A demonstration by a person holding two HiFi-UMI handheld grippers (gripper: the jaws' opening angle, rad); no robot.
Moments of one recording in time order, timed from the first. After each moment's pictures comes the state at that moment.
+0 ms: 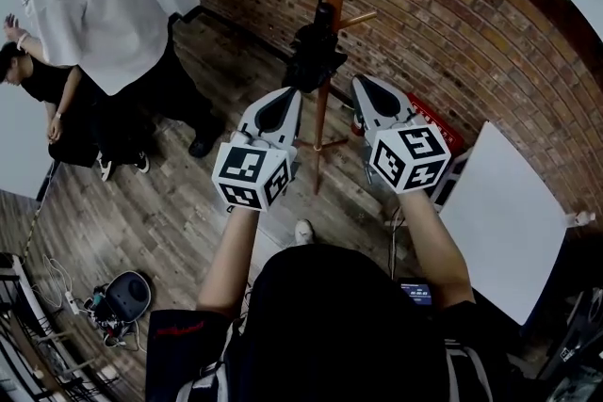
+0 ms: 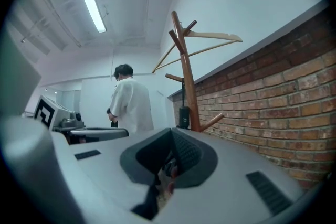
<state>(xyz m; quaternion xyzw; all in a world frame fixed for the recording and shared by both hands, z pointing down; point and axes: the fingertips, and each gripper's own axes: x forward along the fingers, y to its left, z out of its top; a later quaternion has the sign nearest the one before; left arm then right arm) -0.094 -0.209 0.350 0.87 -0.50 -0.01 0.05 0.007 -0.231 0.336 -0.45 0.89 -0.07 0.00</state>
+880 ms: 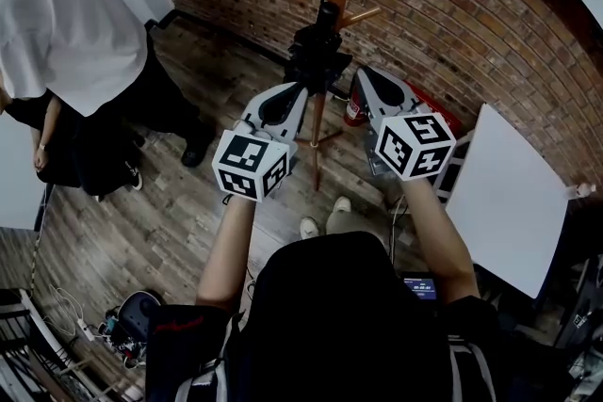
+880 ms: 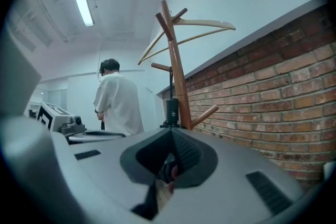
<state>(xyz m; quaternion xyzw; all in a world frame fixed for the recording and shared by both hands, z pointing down) -0.096 -0.254 0.381 0.92 -0.40 0.02 0.06 0.002 -0.274 0.358 -0.50 0.86 -0.09 -0.01</state>
